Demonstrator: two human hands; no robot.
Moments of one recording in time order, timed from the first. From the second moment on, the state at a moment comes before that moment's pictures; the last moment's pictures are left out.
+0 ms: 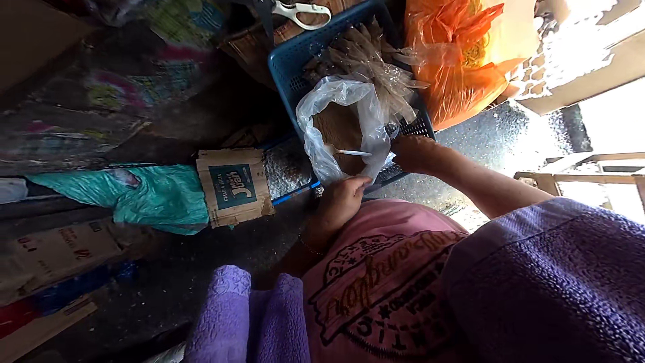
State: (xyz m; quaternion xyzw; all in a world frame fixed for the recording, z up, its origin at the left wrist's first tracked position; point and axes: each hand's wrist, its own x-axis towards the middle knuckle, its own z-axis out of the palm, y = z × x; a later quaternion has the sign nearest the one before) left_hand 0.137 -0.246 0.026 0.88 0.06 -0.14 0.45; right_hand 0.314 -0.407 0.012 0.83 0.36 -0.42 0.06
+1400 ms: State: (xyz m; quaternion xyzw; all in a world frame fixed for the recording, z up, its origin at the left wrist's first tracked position) left_hand 0.143 -0.166 0.057 0.79 0.36 0.00 0.49; right_hand 0.284 -0.422 0.042 0.83 0.54 -0.01 -0.17
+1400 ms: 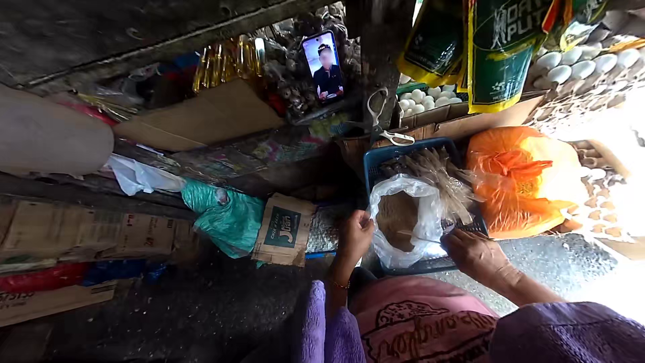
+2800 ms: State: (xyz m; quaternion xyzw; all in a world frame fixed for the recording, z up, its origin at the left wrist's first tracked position) left_hand 0.138 -0.153 0.054 0.78 0.33 -0.03 0.53; right_hand 0.248 -0.428 0.088 0.88 0.35 -0.31 -0.02
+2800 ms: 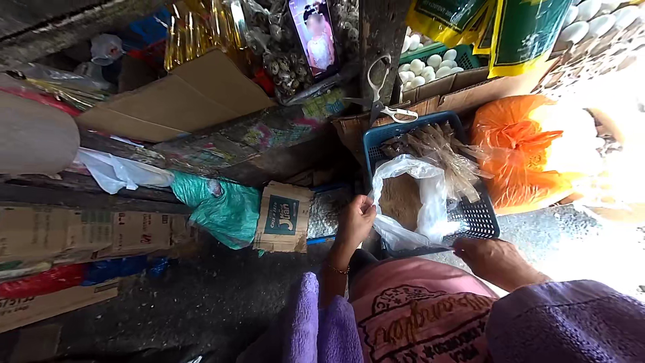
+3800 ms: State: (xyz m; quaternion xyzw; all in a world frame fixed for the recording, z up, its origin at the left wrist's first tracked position) left_hand 0.112 -0.152 0.079 0.44 0.09 0.00 0.89; right_hand 0.296 -0.275 0.131 0.60 0.55 -0.39 -0.43
